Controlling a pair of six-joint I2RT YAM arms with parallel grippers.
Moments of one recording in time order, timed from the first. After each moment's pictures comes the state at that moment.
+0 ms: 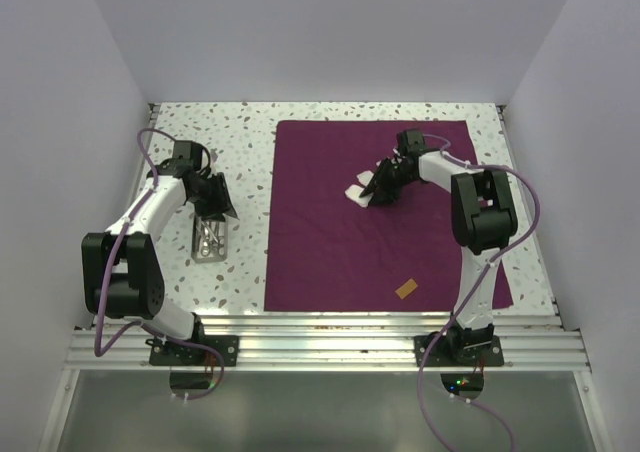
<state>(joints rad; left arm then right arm) -0.01 1.54 1.09 -0.73 0.23 -0.33 0.21 2.10 1.43 -0.49 -0.44 0.77</state>
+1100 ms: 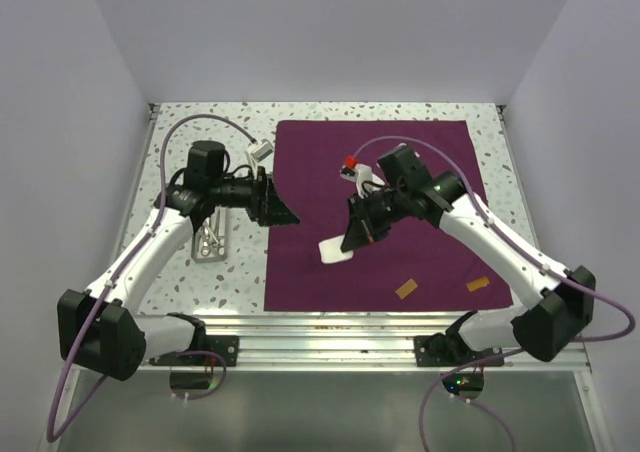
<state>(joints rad) -0.26 1.24 1.01 -0.40 0.99 -0.20 0.60 1.41 1.31 -0.87 -0.63 0.22</state>
